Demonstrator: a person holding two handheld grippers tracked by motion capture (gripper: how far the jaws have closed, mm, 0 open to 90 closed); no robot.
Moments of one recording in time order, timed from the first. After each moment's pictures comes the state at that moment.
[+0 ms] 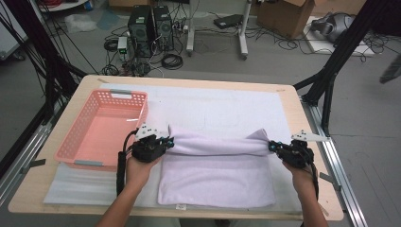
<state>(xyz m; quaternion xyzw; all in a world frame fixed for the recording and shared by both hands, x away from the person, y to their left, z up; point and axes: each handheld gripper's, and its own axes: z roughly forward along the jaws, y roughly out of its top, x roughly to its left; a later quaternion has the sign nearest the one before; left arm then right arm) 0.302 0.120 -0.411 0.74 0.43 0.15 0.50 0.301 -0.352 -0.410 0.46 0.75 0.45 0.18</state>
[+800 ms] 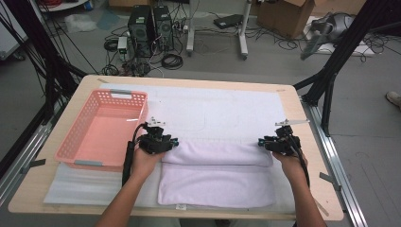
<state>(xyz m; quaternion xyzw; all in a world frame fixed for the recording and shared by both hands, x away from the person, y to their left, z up) 0.347 0.106 -0.424 0.78 0.46 0.12 0.41 0.350 -0.326 -0.407 0.49 0.79 0.35 0.13</state>
